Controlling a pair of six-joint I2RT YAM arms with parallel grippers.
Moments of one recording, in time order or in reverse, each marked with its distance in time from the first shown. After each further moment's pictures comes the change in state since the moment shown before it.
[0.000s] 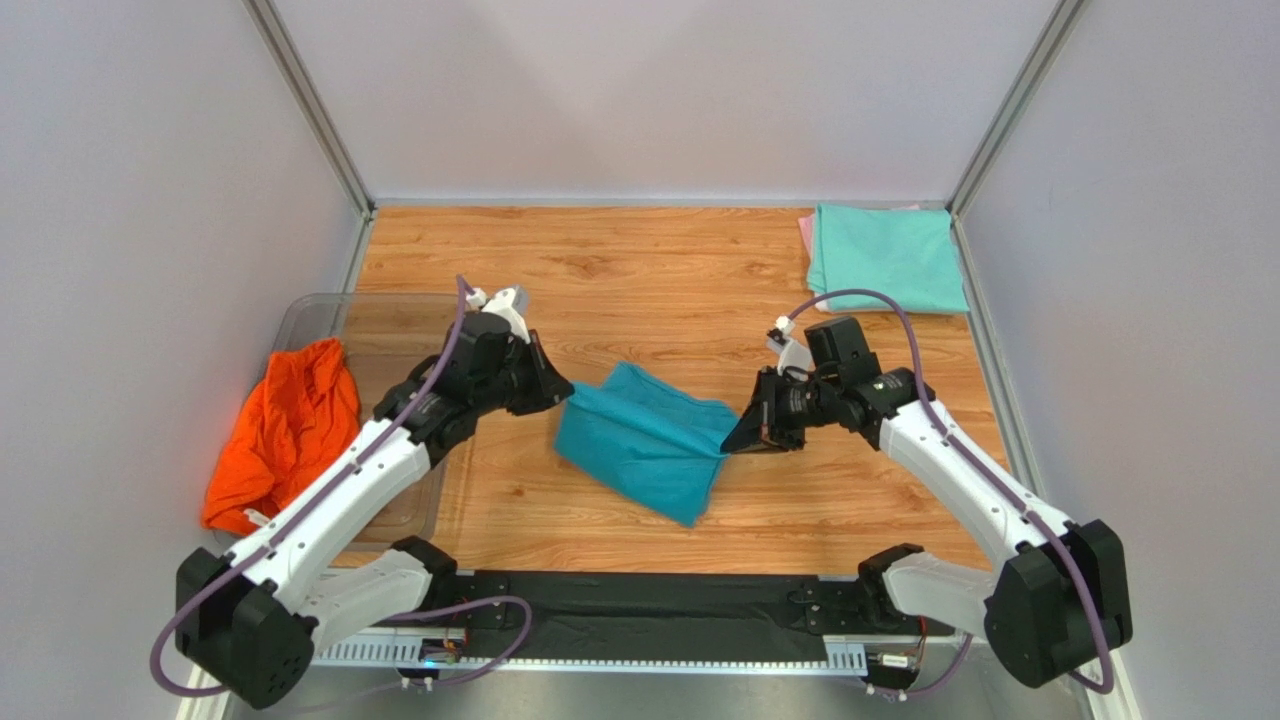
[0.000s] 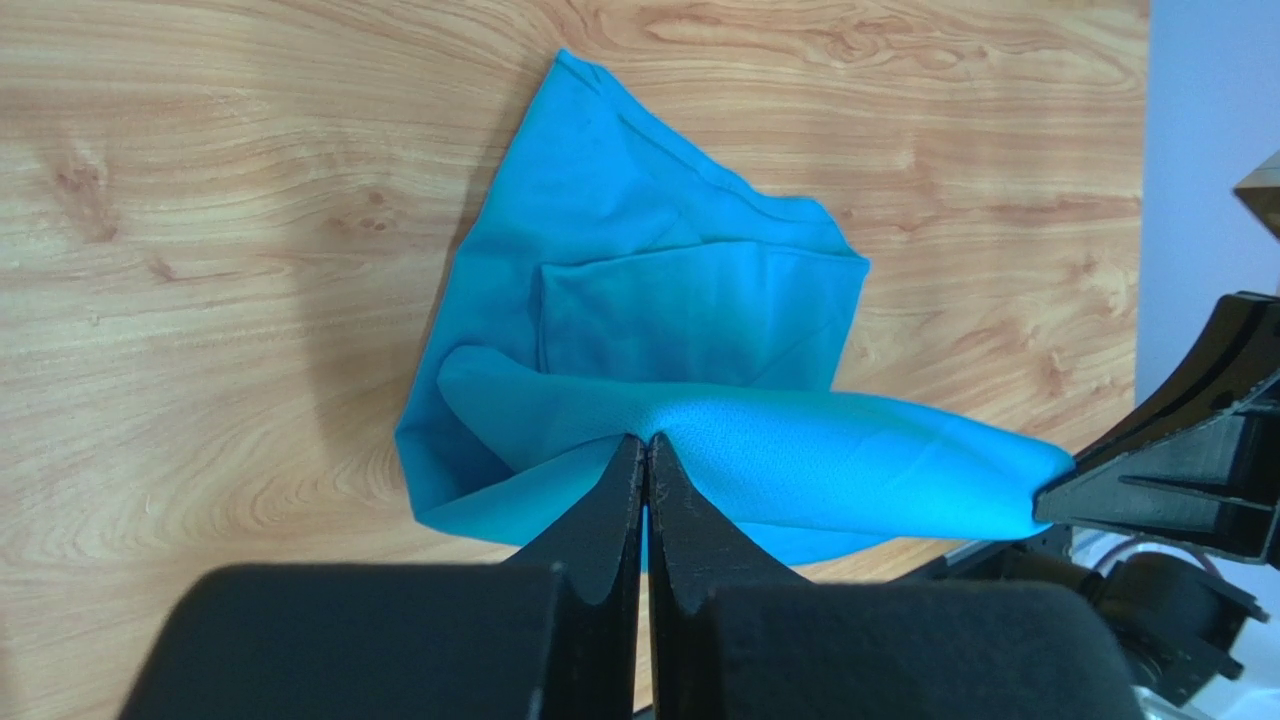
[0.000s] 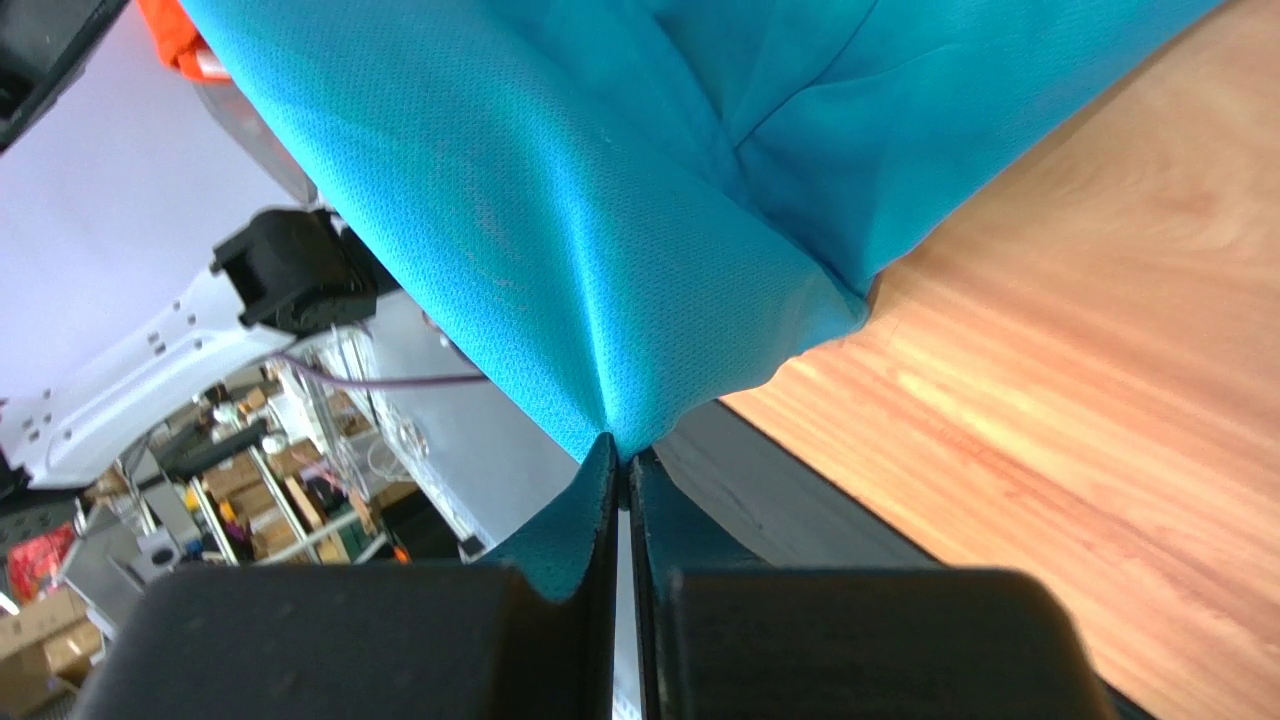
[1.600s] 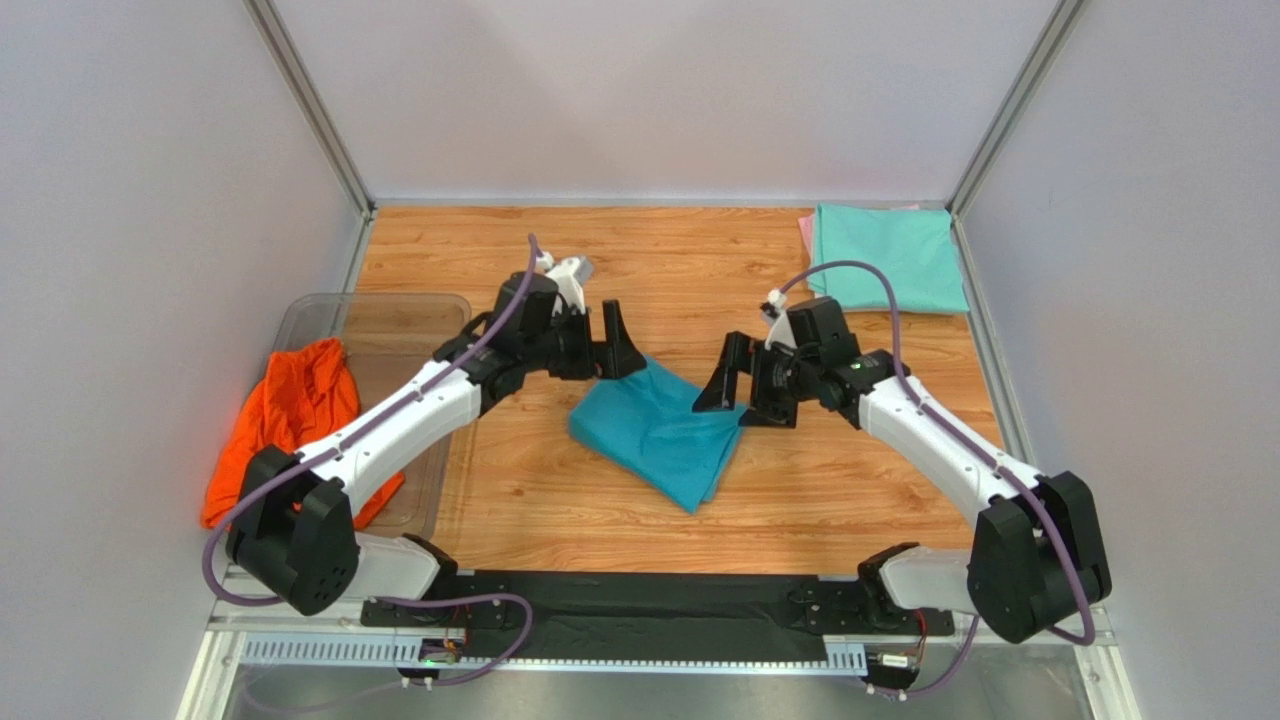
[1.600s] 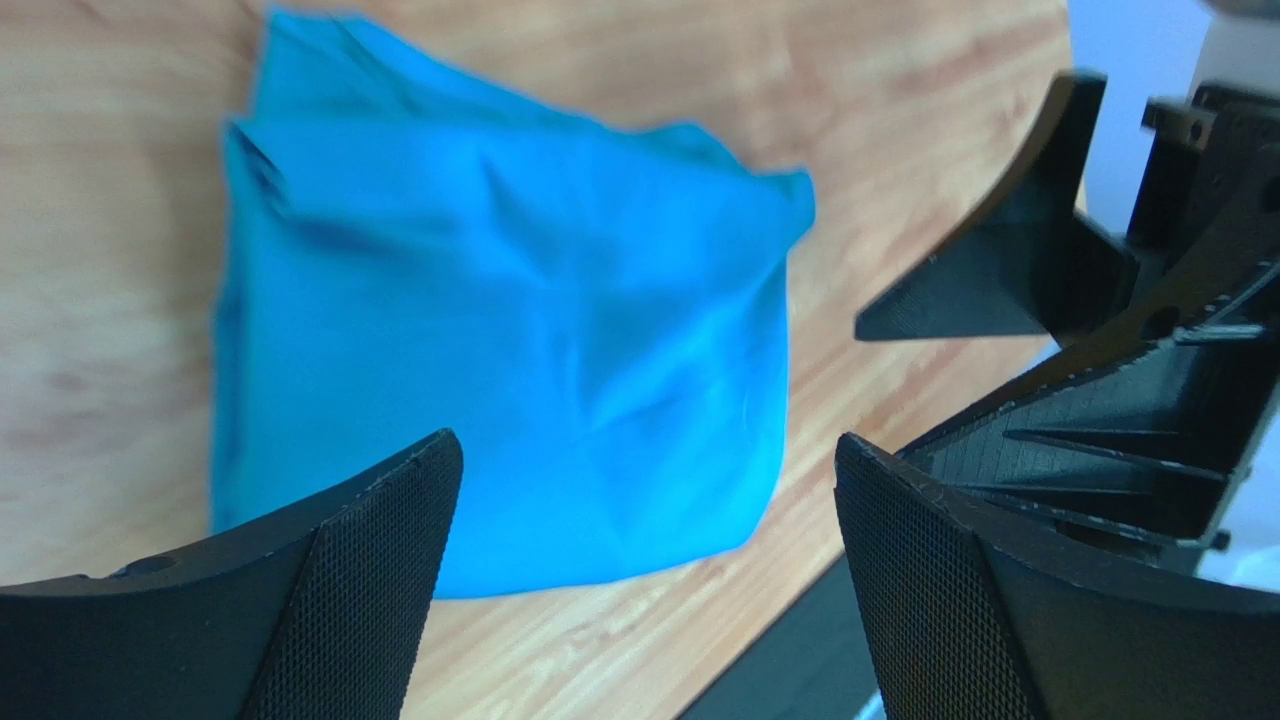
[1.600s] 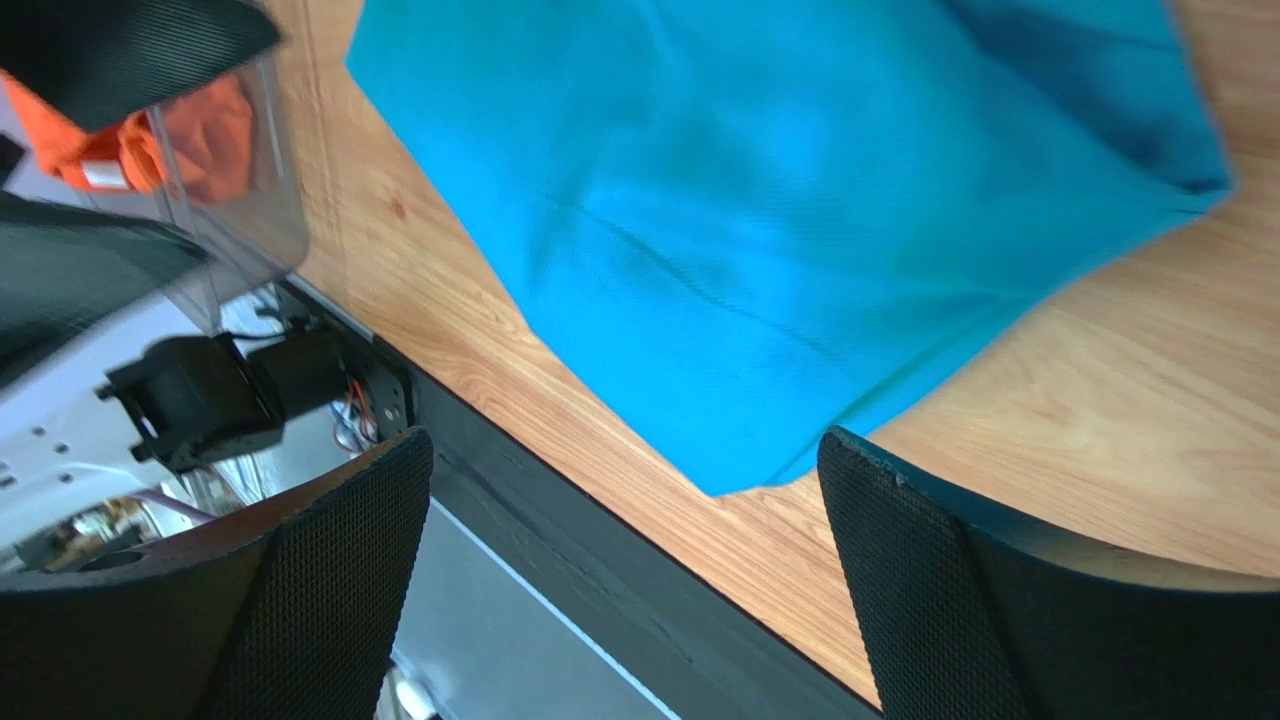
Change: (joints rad) left arm -0.056 0.351 0.121 0.229 0.218 0.113; right arm 0.043 0.164 0.053 0.179 0.194 -0.006
